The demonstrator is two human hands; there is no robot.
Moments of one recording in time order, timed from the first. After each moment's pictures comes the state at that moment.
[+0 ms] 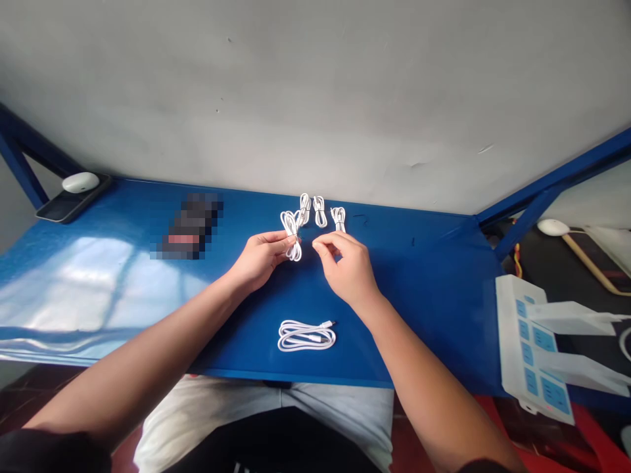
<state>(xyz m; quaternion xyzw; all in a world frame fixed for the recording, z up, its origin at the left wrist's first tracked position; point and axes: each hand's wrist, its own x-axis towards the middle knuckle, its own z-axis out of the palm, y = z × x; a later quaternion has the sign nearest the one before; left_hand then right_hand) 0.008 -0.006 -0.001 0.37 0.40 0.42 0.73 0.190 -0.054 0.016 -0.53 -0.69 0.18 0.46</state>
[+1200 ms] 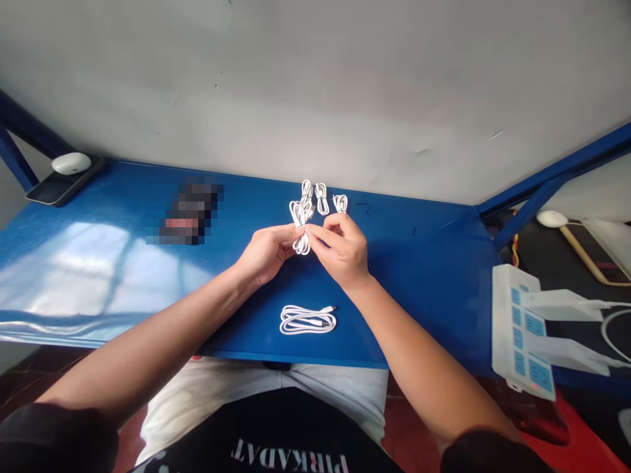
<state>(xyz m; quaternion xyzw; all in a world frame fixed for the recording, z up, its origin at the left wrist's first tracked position) 0.018 -0.021 0.008 0.33 0.35 0.42 0.77 0.186 -0.042 -0.004 -0.50 -0.74 0.04 0.45</state>
